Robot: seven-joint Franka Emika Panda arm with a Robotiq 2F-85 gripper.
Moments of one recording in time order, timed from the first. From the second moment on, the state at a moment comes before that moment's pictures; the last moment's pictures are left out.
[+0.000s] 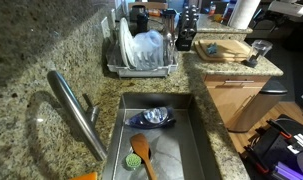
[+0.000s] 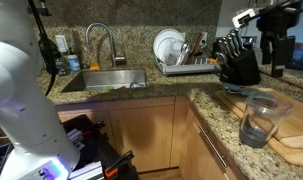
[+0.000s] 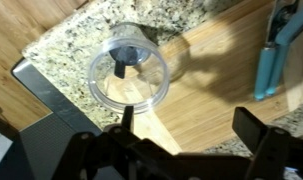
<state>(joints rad) -0.30 0.18 -0.36 -1.88 0.03 2.31 0.46</state>
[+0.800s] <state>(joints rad) -0.29 0.28 -0.32 -1.86 0.15 2.24 0.52</state>
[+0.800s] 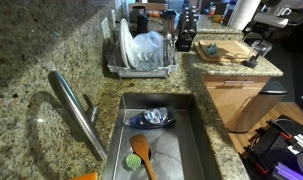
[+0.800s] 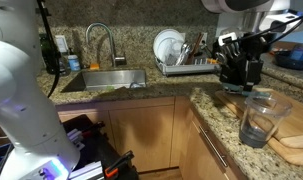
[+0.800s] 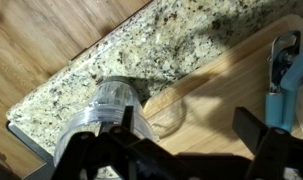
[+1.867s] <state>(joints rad) -0.29 0.34 -0.37 -1.79 -0.02 2.25 0.67</state>
